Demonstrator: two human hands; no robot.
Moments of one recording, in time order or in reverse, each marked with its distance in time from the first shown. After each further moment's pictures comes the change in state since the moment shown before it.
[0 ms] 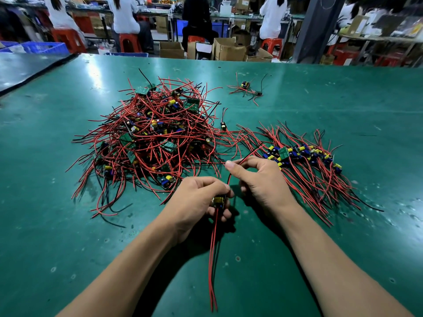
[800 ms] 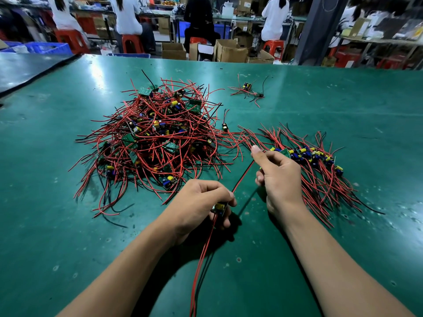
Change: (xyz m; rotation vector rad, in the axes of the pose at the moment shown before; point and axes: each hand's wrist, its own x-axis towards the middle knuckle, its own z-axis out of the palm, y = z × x) left_hand -0.004 0.003 -0.003 0.100 -0.082 0.003; right_hand 0.015 0.002 -0.005 0.233 0.306 -0.072
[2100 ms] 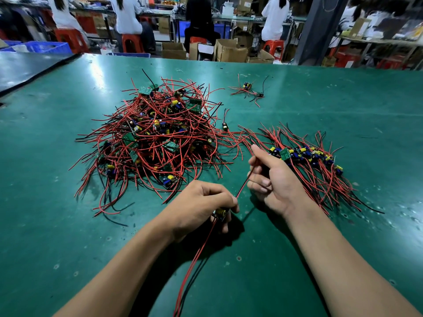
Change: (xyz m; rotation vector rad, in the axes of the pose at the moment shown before) left_hand -0.003 0.000 -0.004 0.101 -0.106 0.009; right_hand -0.002 -0.021 -0.001 0.328 -0.245 0.516
